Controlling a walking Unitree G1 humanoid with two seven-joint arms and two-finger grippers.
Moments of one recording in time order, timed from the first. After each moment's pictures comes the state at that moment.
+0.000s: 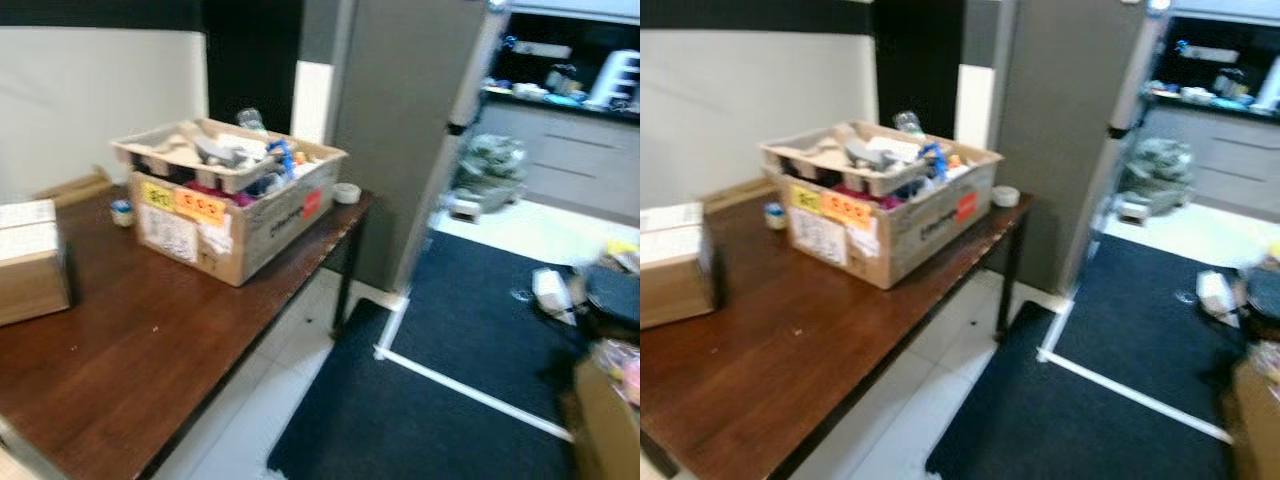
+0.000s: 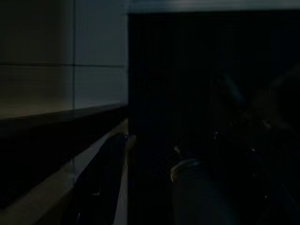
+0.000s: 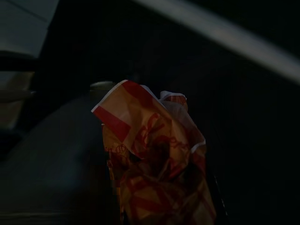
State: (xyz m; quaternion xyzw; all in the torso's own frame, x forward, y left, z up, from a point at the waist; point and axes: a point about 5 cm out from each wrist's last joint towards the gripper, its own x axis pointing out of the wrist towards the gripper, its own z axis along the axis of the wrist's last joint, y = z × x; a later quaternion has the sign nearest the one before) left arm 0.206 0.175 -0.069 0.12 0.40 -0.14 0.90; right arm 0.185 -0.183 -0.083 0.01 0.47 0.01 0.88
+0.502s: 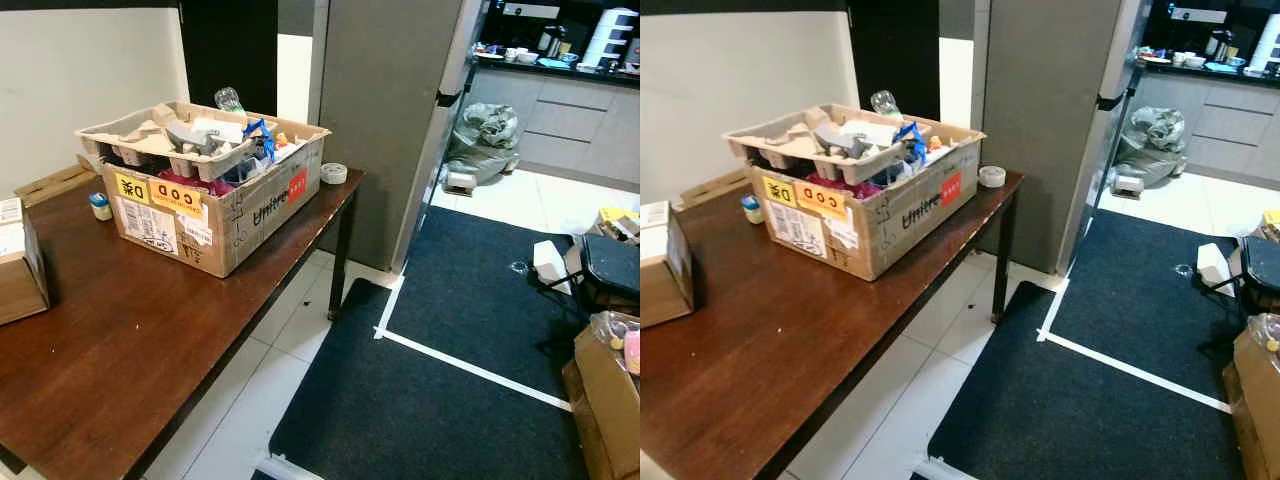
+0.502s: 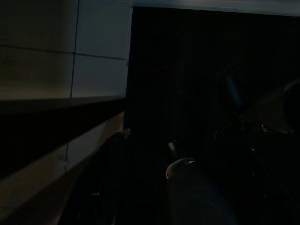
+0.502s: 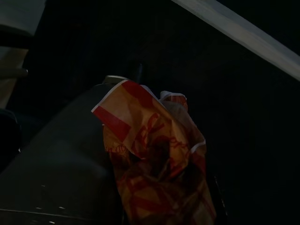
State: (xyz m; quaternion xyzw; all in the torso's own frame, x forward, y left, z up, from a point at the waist) left arm 0.210 0.176 -0.067 0.10 0.40 -0.13 0.90; right arm 0.184 -0.184 -0.083 -0.01 0.48 0.03 0.88
